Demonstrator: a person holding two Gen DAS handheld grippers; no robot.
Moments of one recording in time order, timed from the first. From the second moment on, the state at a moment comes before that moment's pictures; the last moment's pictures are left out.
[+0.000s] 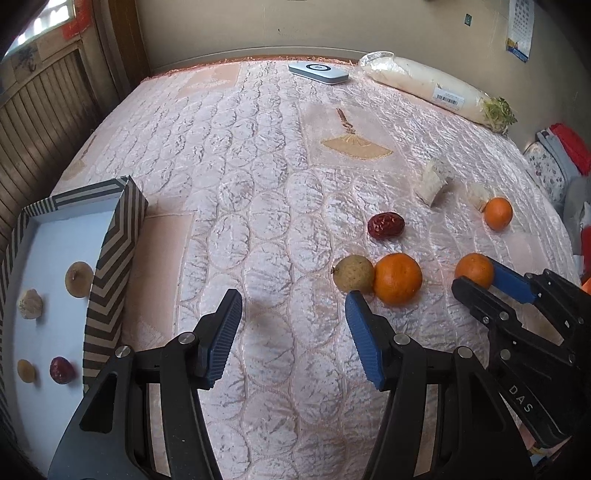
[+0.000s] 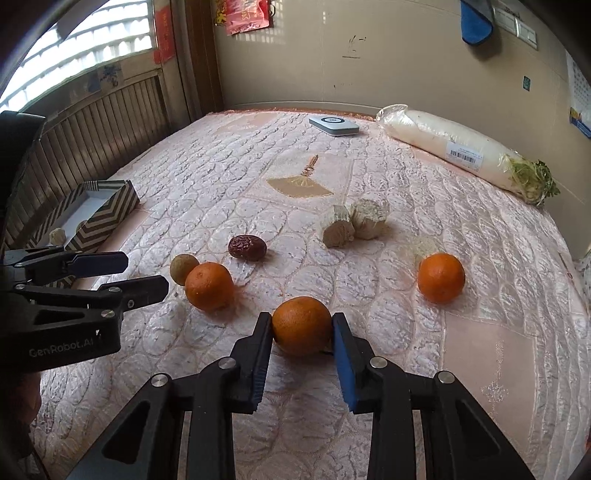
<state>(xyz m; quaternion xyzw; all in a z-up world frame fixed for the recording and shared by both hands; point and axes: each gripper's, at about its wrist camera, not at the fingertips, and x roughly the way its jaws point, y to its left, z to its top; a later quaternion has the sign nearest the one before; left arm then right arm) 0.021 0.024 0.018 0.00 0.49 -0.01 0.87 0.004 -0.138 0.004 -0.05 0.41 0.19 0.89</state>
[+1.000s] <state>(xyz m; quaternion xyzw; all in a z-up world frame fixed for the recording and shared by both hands) 0.091 -0.018 0.014 -0.06 0.53 -0.04 0.85 0.002 -0.155 0.012 -0.02 0.41 0.19 0.89</state>
